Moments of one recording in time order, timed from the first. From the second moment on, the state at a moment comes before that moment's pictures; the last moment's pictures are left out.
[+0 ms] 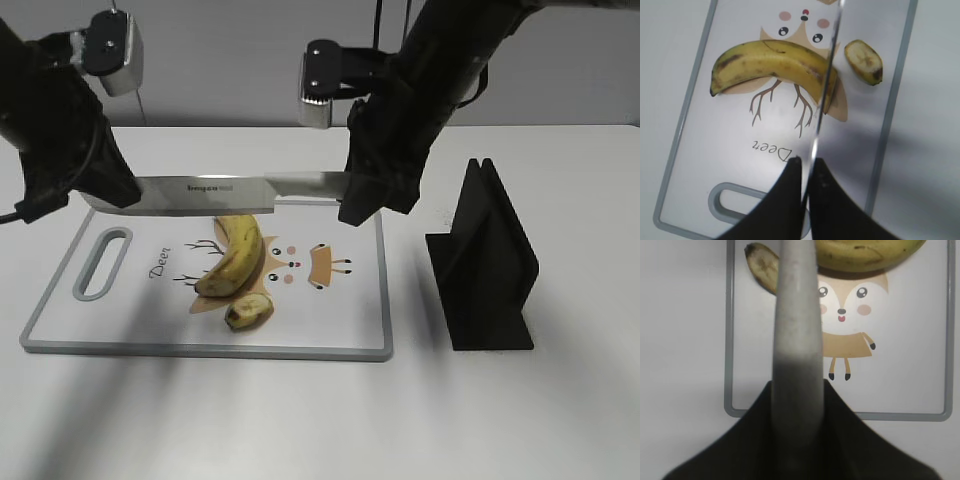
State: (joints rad) left arm -0.21 1.68 -1.26 -0.44 0.99 1.49; right arm 0.47 1.98 -1.59 0.39 1.05 -1.16
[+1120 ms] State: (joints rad) left arm -0.25 1.84 -1.22 -0.41 0.86 1.49; right arm 0.52 2.13 -1.59 0.24 1.00 -1.06
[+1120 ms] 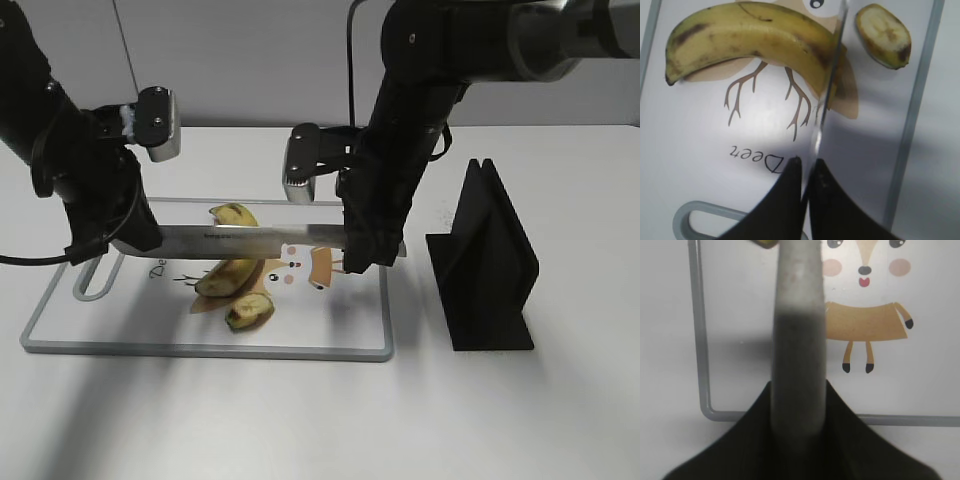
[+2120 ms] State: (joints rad) left arm -0.25 1.89 -1.22 -0.42 0.84 1.49; right arm 0.52 2.16 -1.59 0.23 0.98 -1.06
